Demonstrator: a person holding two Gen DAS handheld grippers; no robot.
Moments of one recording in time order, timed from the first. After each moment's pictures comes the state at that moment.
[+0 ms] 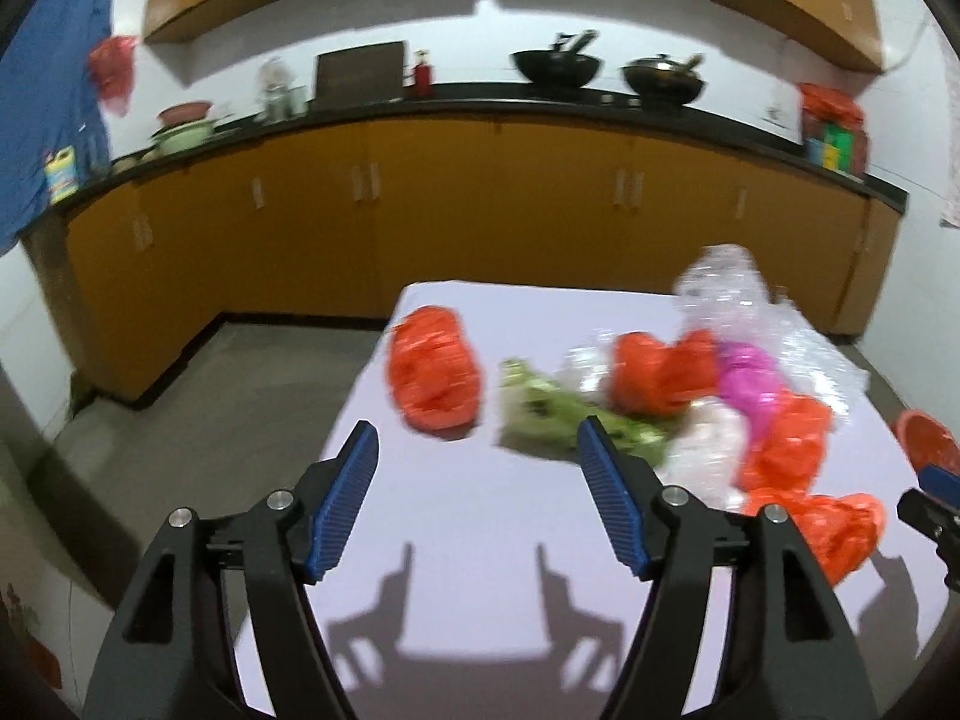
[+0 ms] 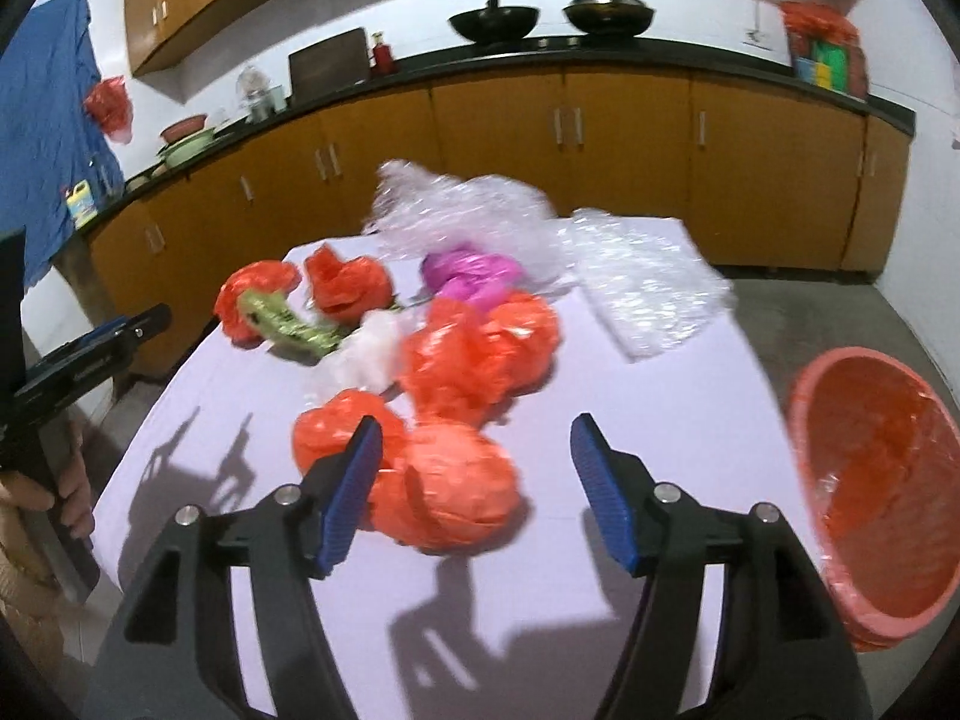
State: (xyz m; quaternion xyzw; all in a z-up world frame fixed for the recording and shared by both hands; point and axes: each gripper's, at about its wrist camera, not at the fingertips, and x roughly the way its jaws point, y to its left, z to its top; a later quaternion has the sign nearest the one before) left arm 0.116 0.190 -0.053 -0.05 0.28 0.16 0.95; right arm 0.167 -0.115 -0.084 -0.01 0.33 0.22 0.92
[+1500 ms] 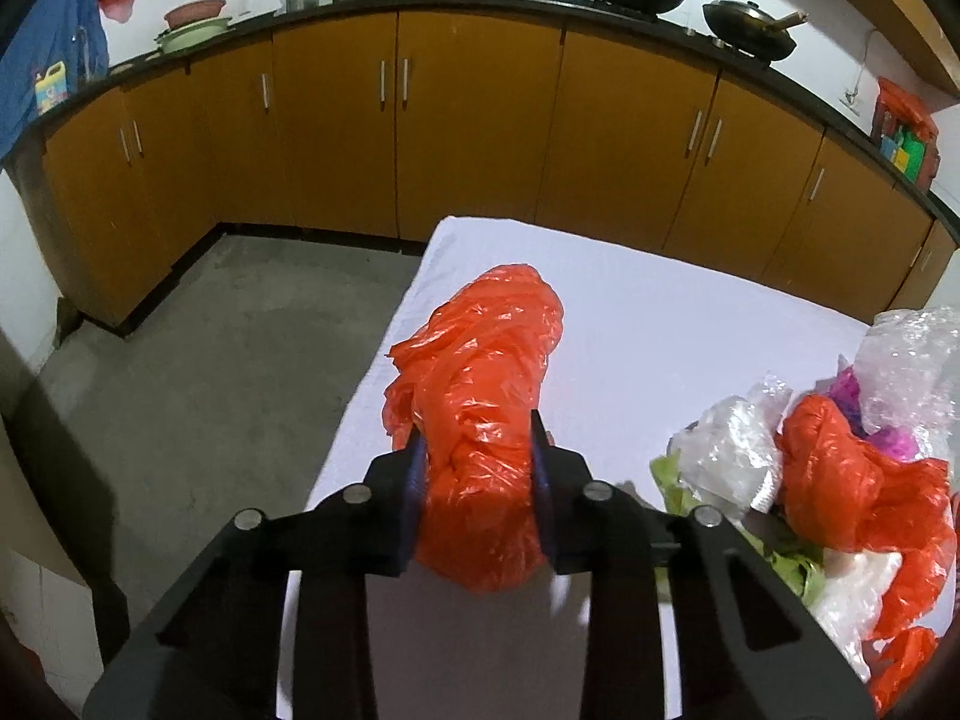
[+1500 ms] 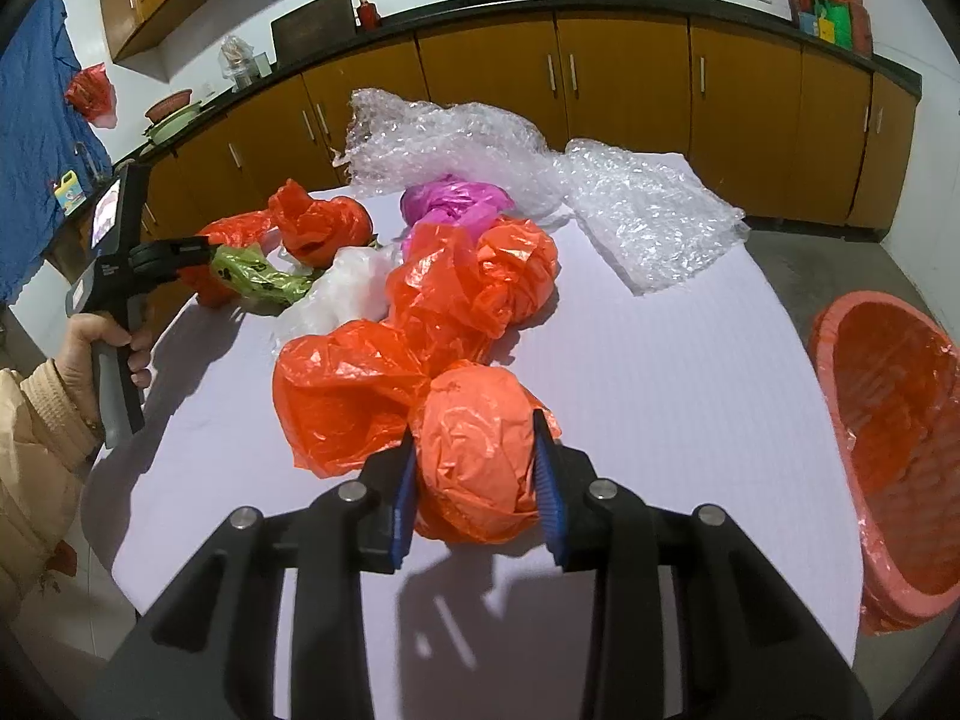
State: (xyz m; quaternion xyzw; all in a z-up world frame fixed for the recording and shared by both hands) left arm 0.208 0.268 -0.098 -0.10 0.37 0.18 0.91; right arm 0.179 -0.123 -0.116 0.00 0.38 0.22 0.90
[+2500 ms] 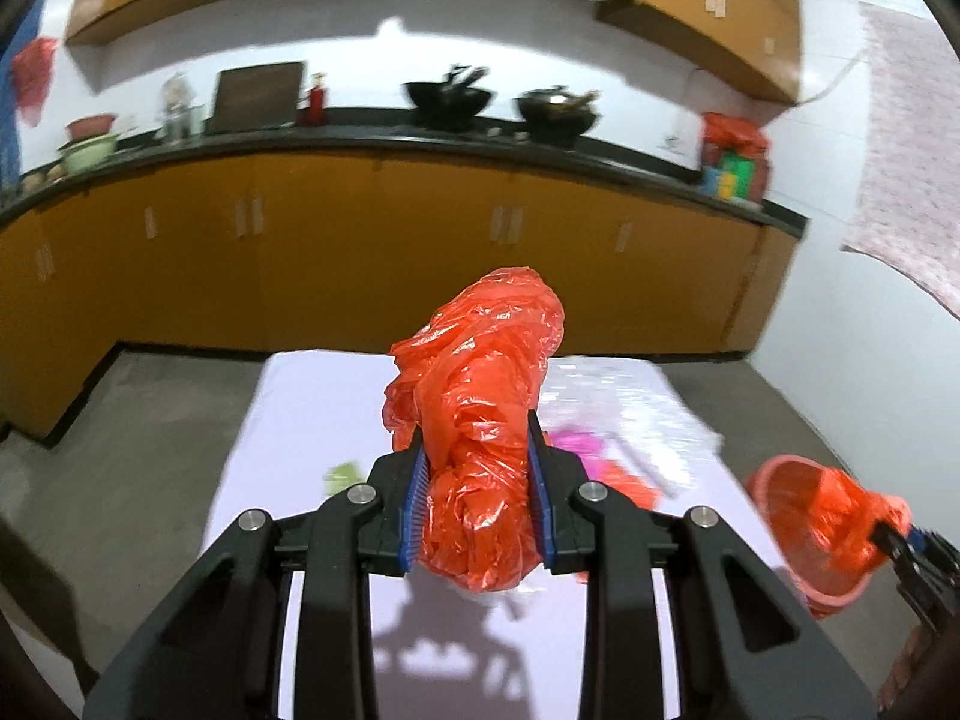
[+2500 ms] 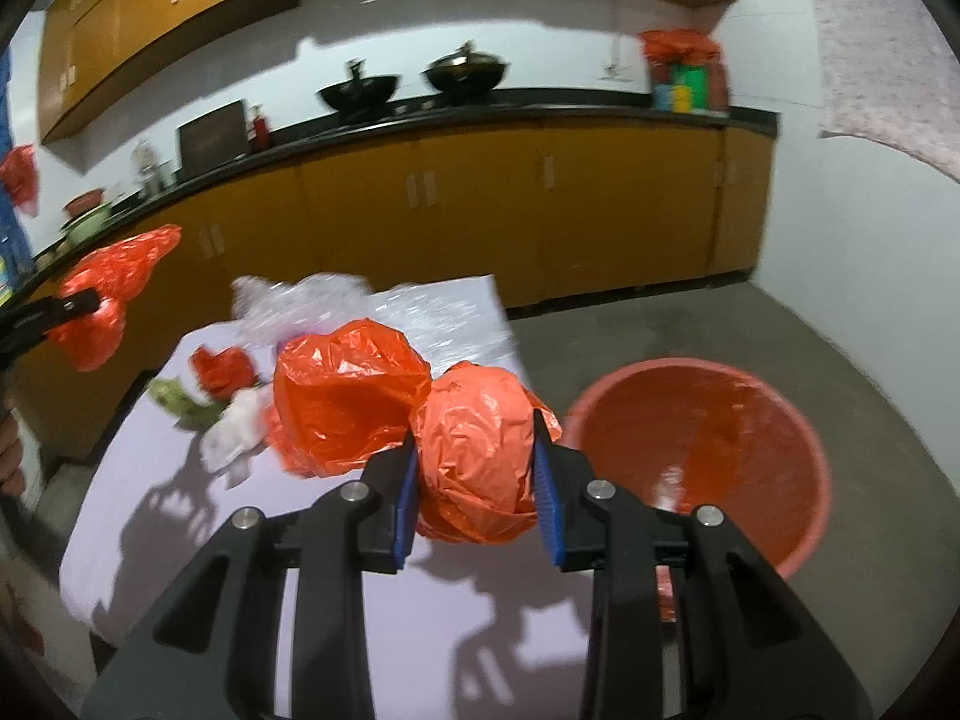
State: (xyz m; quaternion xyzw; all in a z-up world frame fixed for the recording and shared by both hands) left arm 0.129 0.125 0.027 -0.07 0.25 0.01 0.97; right arm 0.120 -0.243 -0.025 0.03 0.27 0.06 0.96
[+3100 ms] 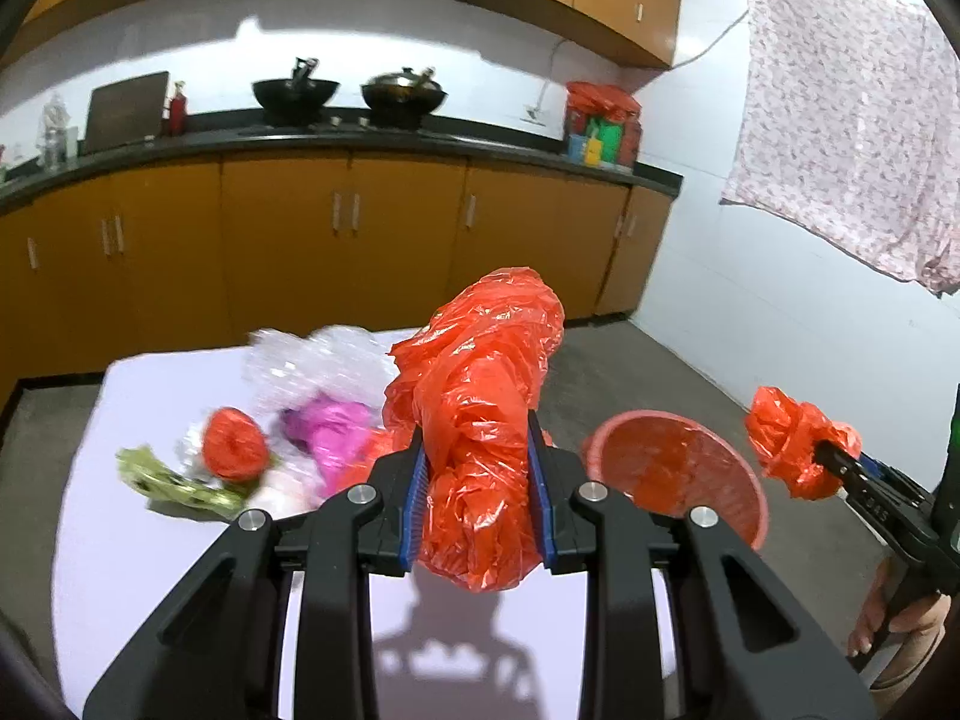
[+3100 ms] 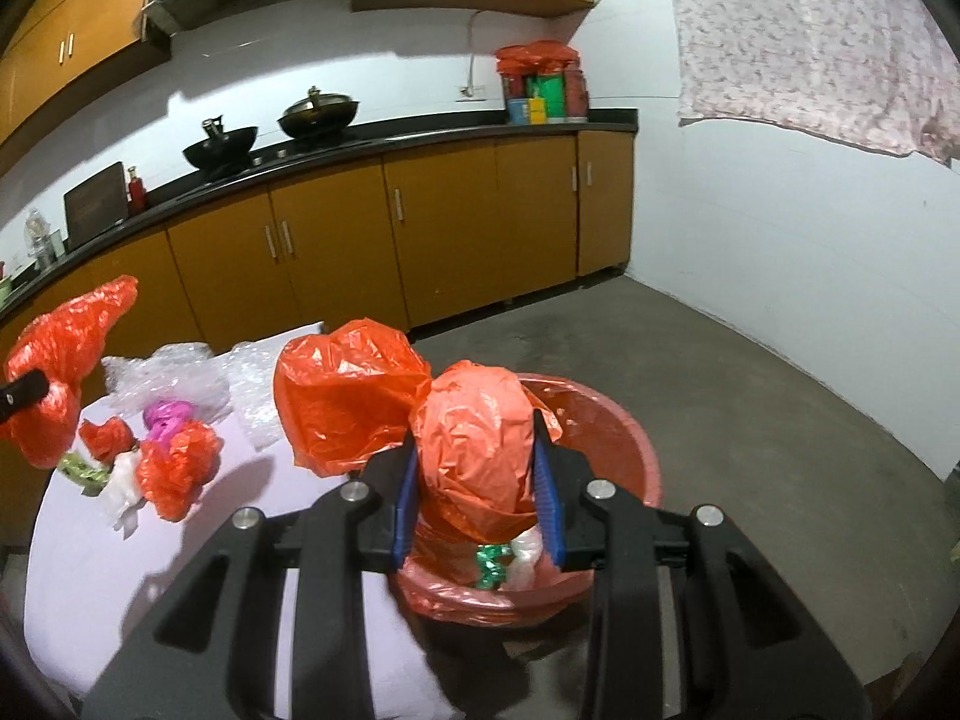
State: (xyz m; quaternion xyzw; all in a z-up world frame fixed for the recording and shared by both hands) left arm 0.134 -0.002 0.017 -0.05 0.26 -0.13 0.96; right arm 0.096 -0.358 -0.014 0.07 0.25 -0.09 0.96
